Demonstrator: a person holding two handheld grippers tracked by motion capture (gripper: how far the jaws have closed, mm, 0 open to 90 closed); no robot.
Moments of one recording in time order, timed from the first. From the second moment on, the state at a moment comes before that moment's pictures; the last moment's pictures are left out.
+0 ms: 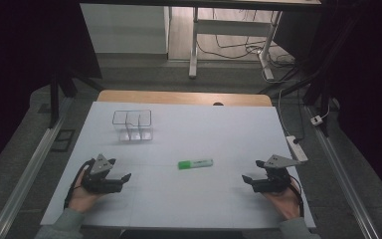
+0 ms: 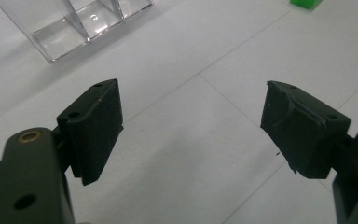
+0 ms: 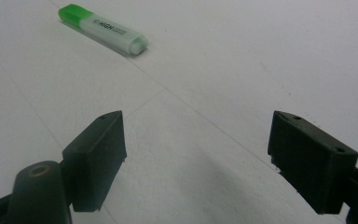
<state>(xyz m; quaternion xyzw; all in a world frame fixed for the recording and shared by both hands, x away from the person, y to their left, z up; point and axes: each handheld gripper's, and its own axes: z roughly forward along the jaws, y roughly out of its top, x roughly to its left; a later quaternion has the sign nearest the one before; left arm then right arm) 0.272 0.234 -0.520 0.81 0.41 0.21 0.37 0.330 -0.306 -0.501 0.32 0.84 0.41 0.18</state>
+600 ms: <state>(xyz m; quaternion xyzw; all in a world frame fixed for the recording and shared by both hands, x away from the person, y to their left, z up) 0.303 0.245 -0.493 0.80 0.43 0.22 0.36 0.330 -0.306 -0.505 0.32 0.84 0.41 0.18</state>
